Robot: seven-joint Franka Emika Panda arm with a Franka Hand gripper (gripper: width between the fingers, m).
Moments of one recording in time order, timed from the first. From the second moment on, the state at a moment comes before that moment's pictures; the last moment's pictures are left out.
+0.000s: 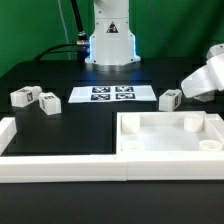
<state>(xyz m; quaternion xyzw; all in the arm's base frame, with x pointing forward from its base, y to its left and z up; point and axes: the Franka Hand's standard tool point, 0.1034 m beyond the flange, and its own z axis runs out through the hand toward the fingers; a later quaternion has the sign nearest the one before) 0.391 0.190 0.011 0.86 0.23 -0.44 0.09</state>
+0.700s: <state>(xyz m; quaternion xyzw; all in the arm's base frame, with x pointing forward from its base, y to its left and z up) 0.391 0.190 0.011 0.86 0.23 -0.44 0.09</state>
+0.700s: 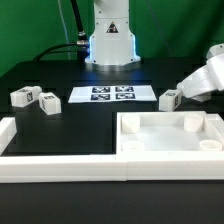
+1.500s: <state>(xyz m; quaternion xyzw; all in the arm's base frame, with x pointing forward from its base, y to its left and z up) 0.450 0.135 0.121 0.90 0.25 -0.36 0.05</state>
